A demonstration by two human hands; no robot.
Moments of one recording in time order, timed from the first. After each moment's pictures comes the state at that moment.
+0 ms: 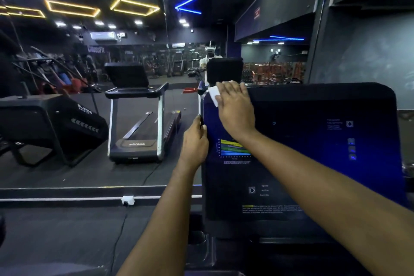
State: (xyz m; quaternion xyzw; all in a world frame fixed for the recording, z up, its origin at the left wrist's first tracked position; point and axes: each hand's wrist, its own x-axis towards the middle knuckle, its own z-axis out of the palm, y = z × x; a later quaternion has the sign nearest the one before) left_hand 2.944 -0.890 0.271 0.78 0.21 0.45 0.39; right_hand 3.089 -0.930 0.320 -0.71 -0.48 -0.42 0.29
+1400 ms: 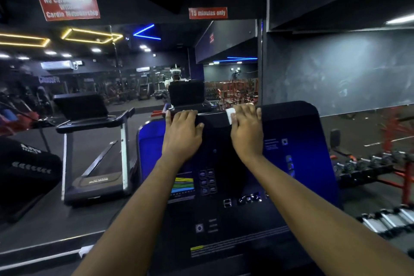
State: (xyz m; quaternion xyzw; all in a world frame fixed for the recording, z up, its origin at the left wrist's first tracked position) left_hand 3.073 -0.929 0.351 0.90 0.17 0.41 0.00; right_hand 3.228 -1.052 0.317 -0.74 -0.34 -0.42 0.41
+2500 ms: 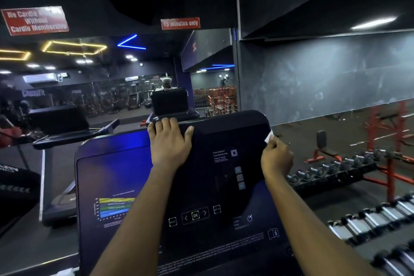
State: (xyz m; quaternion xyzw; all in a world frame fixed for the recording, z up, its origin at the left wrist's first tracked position) left_hand 3.169 -1.009 0.345 0.87 0.26 0.41 -0.04; right_hand 3.323 -1.213 0.277 -0.77 0.00 -0.23 0.60
